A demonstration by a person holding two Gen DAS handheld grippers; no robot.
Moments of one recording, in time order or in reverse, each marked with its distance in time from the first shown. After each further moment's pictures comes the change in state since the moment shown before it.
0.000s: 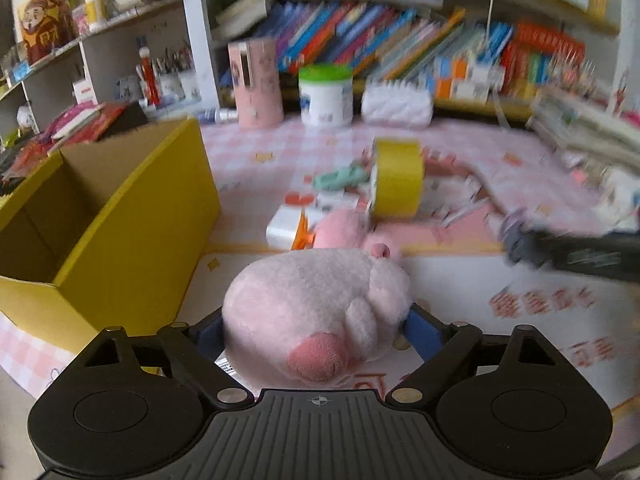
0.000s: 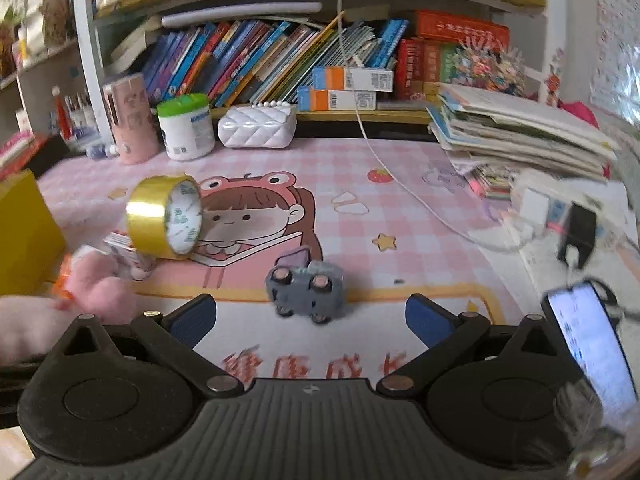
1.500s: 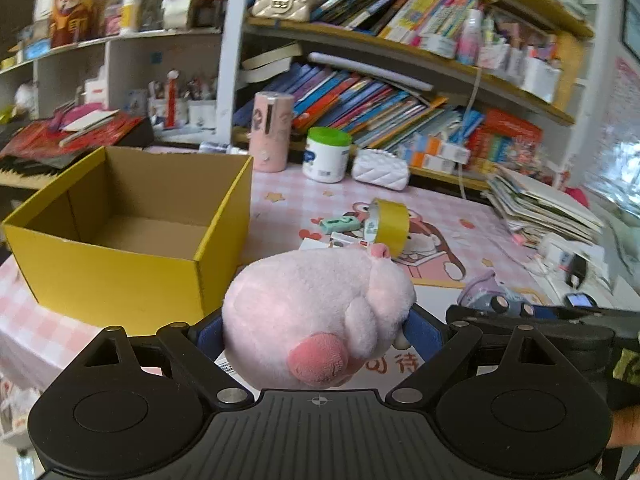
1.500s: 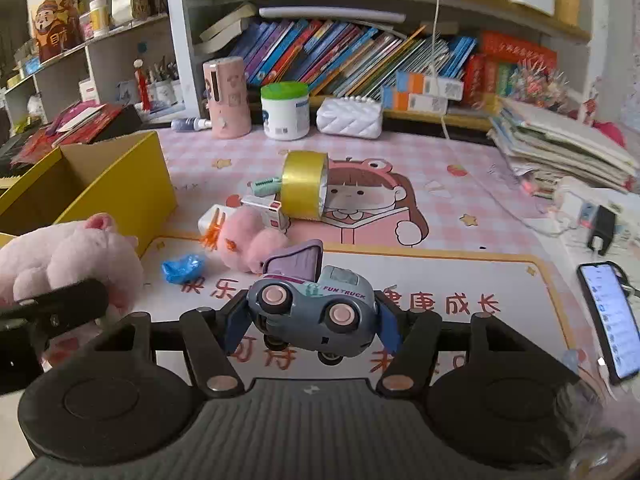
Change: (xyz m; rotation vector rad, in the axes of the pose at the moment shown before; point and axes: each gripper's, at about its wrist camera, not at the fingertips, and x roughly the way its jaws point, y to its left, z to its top) left arm -0.085 0.098 -0.031 -0.098 -0.133 -0.193; right arm -0.099 0.115 -0.029 -0.054 0.026 0.076
